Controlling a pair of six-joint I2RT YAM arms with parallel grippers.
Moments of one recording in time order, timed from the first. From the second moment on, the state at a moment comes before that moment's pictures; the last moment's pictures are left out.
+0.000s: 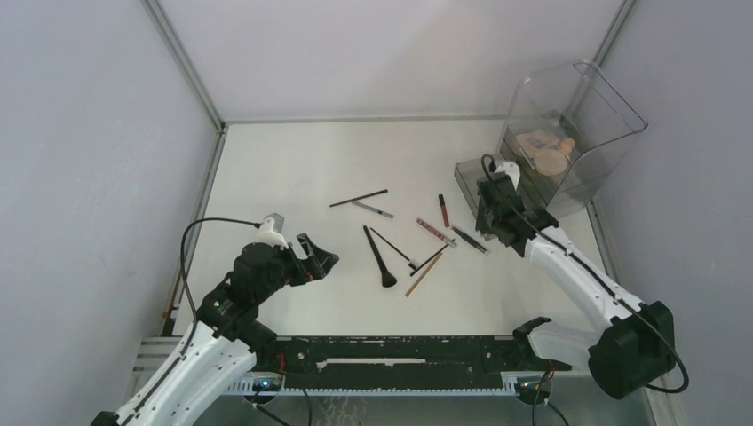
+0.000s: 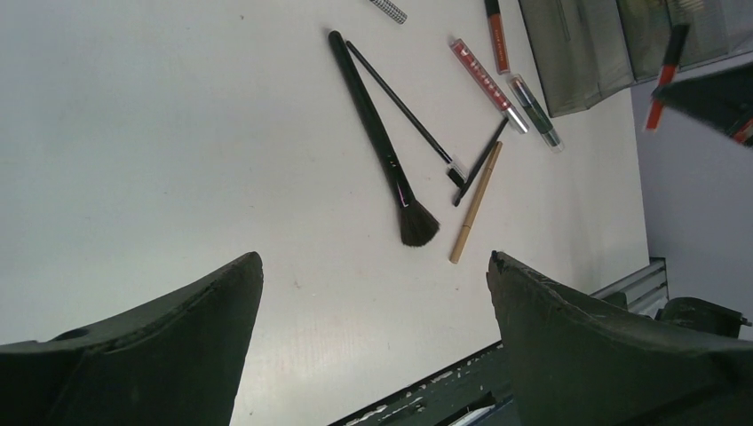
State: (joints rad) left arm -0.54 0.44 0.45 -0.49 0.02 -0.74; right arm 0.47 1.12 0.86 -0.65 0.34 0.45
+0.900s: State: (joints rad) left arm -0.54 0.40 0.45 -0.53 -0.02 -0.74; right arm 0.43 1.48 0.99 -0.53 0.26 0.17
